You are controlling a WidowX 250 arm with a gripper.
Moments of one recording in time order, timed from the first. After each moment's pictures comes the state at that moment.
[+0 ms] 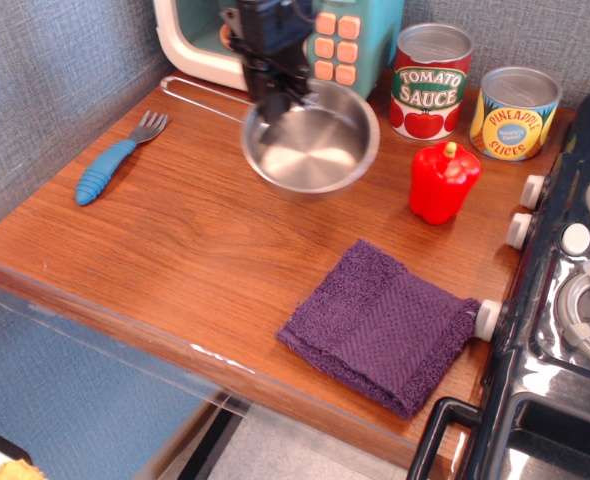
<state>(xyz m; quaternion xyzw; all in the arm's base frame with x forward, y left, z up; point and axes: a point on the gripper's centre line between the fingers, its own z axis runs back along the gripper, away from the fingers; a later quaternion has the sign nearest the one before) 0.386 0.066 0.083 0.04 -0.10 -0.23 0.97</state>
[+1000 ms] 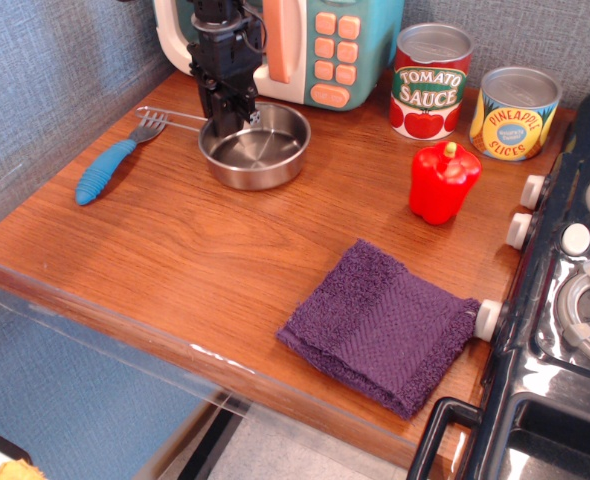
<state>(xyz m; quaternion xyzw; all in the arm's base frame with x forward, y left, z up) 0.418 0.125 0.022 0.04 -0.03 -0.22 0.97</state>
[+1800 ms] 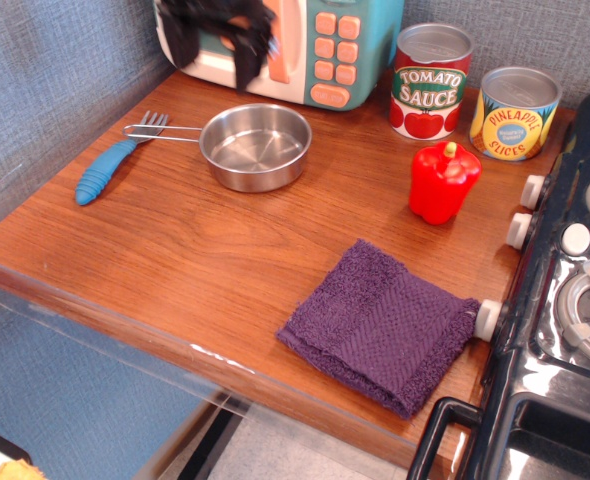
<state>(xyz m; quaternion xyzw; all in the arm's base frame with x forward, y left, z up) 0.379 0.088 0.100 0.06 -0.06 -0.03 1.00</state>
